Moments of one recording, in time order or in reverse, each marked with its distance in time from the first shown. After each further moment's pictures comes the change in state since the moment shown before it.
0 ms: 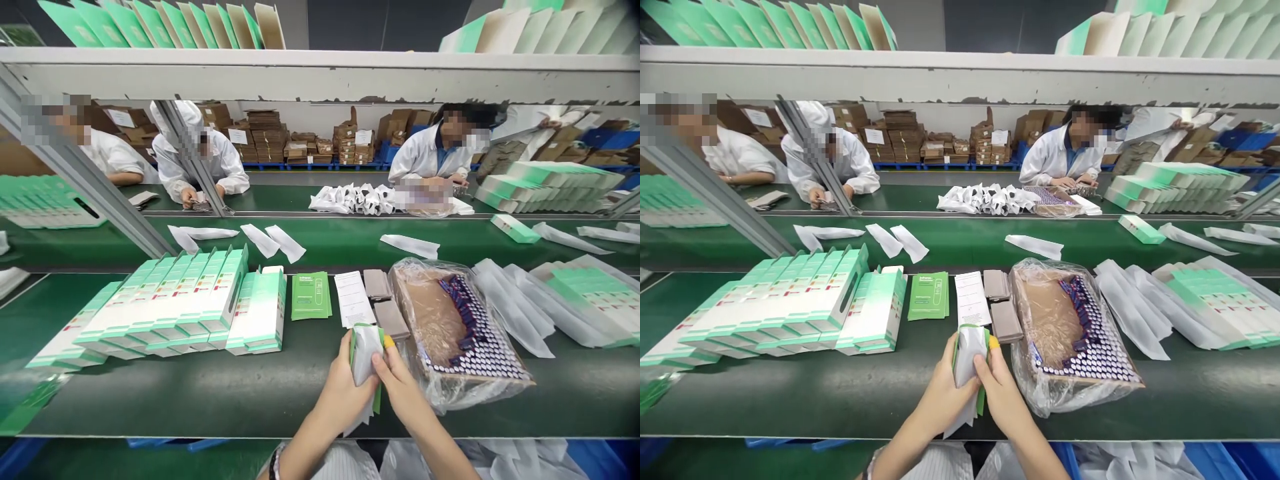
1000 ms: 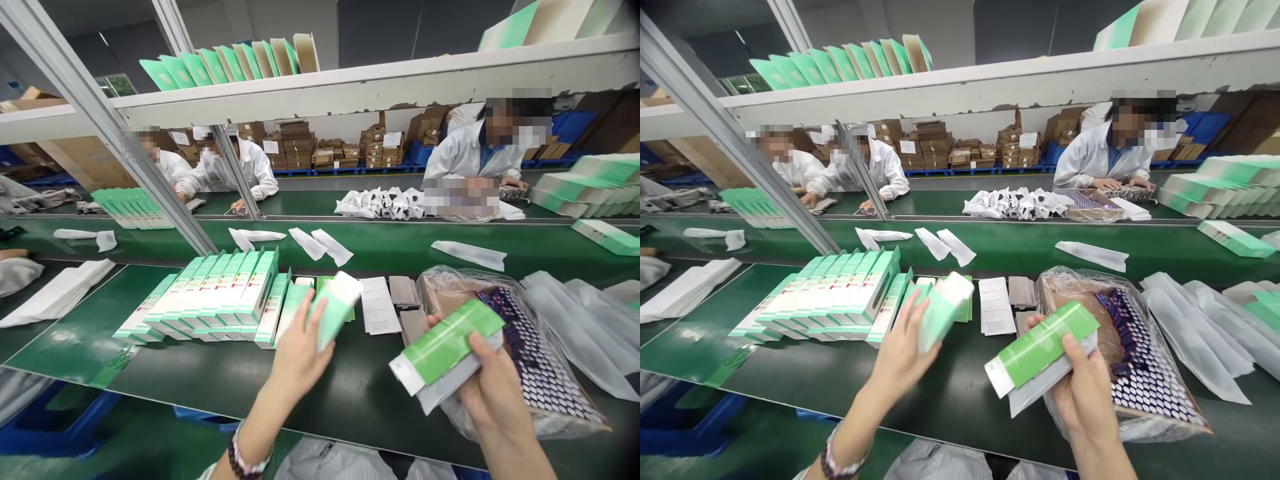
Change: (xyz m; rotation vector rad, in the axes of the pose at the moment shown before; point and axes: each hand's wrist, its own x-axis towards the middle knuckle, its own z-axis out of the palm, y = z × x) left_hand -0.003 0.033 -0.107 1.224 0.340 0.349; right_hand 0.018 -0.079 -0.035 0.566 0.331 -0.076
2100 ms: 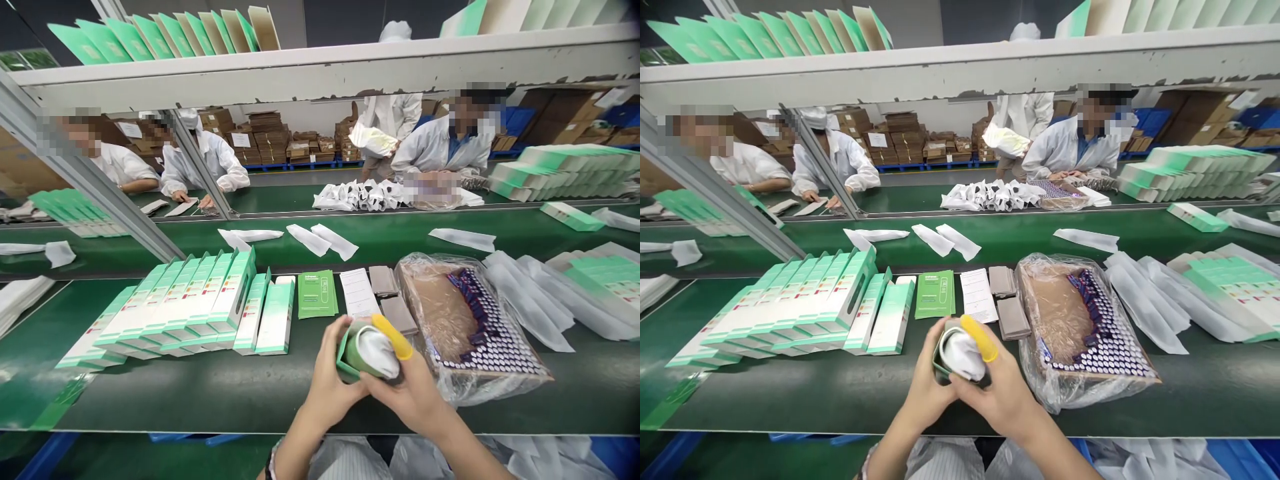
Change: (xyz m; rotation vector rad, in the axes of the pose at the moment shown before) left_hand -0.023 0.065 0.046 -0.971 -0.035 -0.163; right_hand -0.035 0.033 0.020 -0.899 -0.623 -0.438
